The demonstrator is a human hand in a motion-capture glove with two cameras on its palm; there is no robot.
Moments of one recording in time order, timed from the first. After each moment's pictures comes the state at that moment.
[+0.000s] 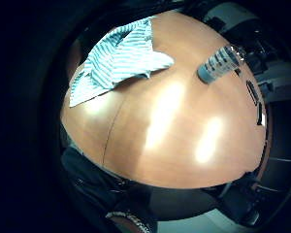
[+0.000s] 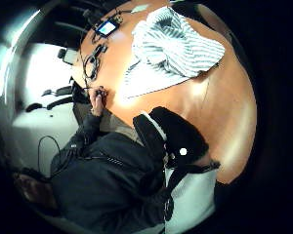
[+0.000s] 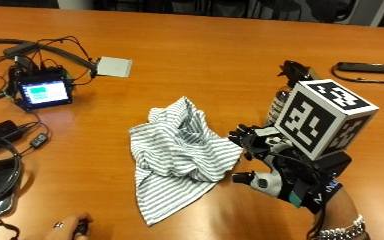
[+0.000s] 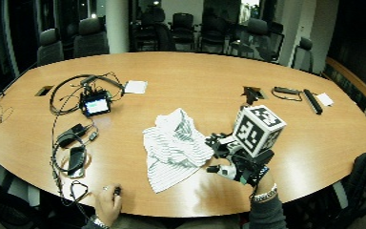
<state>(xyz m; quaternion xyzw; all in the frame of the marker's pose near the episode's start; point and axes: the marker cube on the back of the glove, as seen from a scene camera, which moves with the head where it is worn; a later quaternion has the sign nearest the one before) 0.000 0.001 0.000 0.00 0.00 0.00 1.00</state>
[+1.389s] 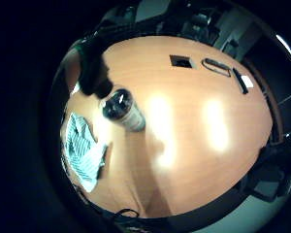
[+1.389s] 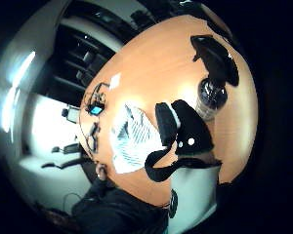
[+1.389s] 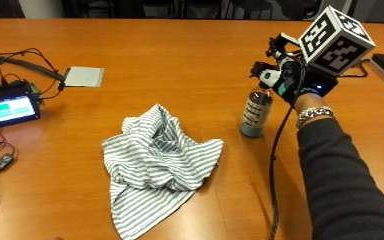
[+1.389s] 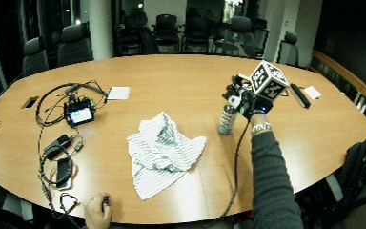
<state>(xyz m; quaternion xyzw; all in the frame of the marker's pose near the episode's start) 0.148 -0.161 -0.067 0.16 -0.08 0.22 0.96</state>
